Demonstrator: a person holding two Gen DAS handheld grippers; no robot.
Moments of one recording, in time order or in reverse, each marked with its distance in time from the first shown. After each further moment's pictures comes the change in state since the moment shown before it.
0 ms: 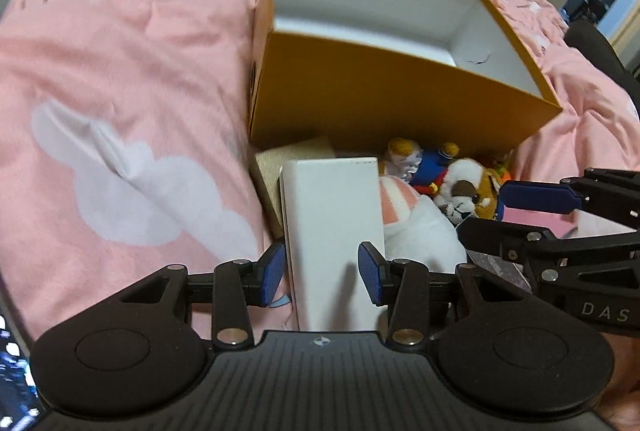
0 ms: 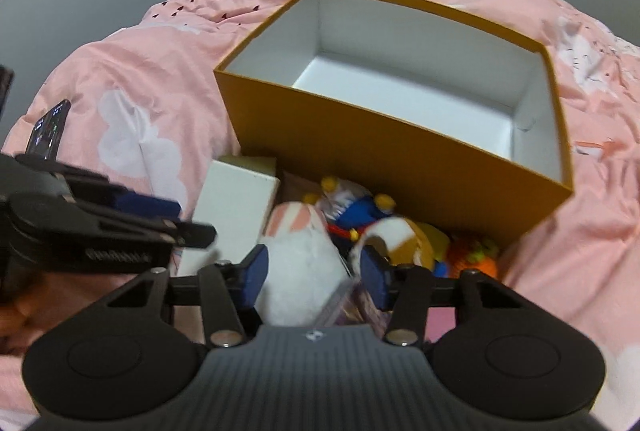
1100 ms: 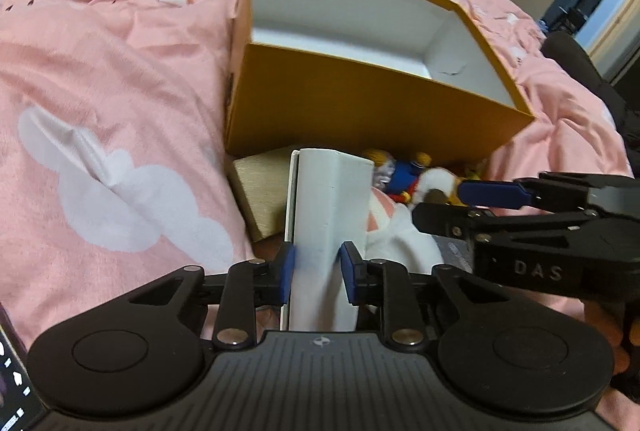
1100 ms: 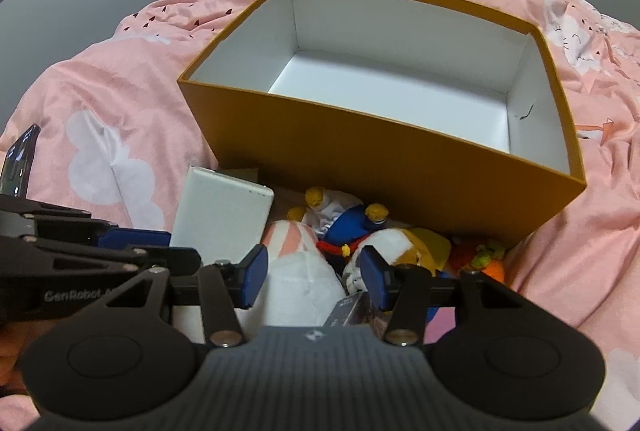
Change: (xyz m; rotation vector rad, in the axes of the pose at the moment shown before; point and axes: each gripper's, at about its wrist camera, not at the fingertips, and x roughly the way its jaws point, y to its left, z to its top) left arm -0.013 -0.004 -0.001 0.022 -0.044 -0.074; right arm 0.015 -0.009 0.002 0.082 -0.011 -0.034
